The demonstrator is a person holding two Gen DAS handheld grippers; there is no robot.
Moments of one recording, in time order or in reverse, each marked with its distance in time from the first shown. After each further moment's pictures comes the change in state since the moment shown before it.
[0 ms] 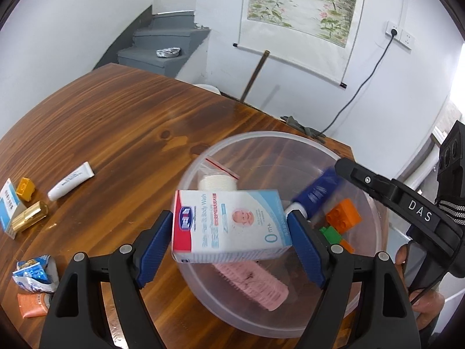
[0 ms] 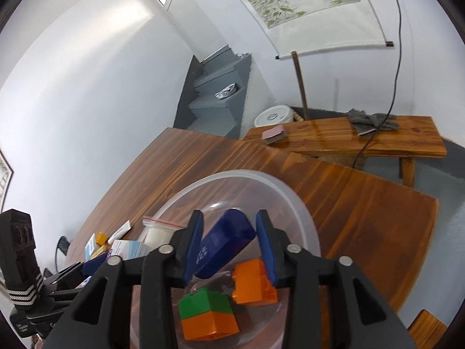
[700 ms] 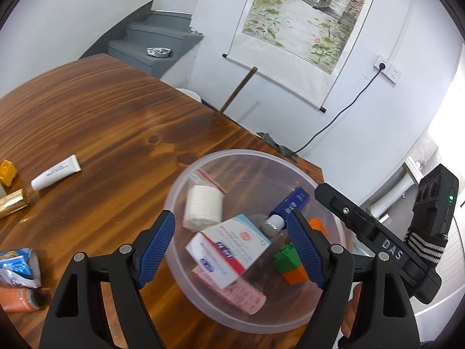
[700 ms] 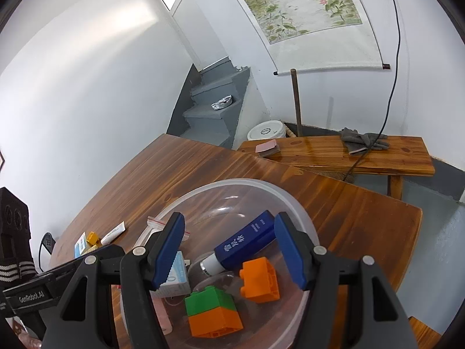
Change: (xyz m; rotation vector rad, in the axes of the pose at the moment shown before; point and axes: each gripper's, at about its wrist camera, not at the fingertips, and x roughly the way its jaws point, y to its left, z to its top) left arm -0.018 0.023 0.003 -0.119 -0.058 -0.152; right arm -0.016 0.025 -0.007 -0.073 -0.048 -0.049
